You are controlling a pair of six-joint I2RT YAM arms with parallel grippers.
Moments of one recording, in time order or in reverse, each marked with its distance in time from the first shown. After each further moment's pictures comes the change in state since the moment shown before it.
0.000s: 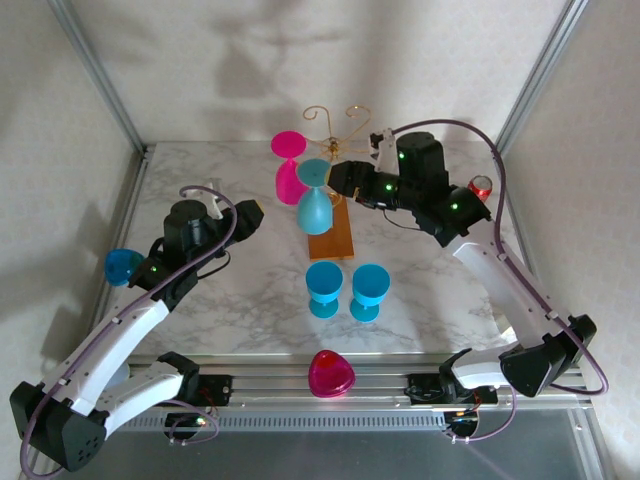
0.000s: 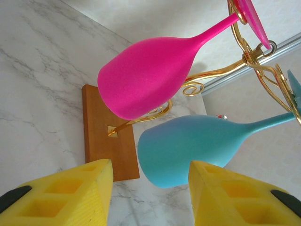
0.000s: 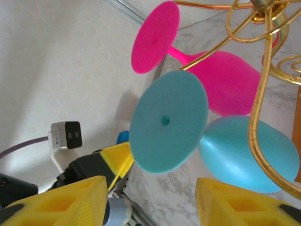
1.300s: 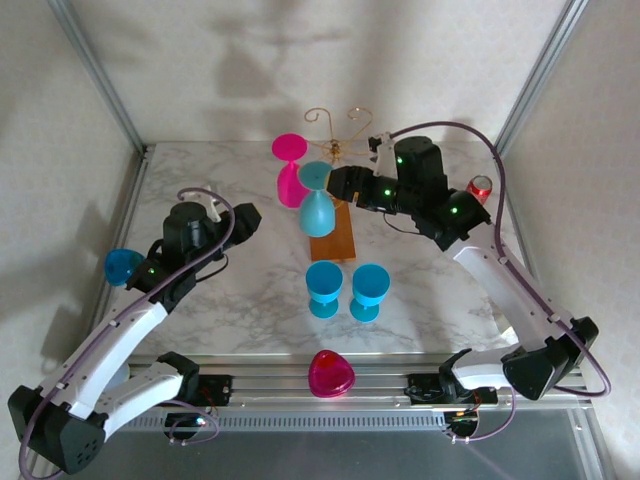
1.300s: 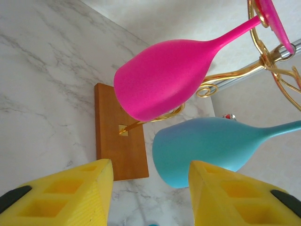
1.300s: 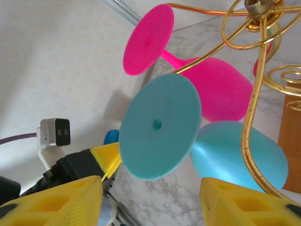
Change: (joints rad) left arm 0.000 -0.014 -0.002 -0.046 -0.022 -0.003; right arm 0.018 -0.013 -0.027 -0.005 0.050 -0.058
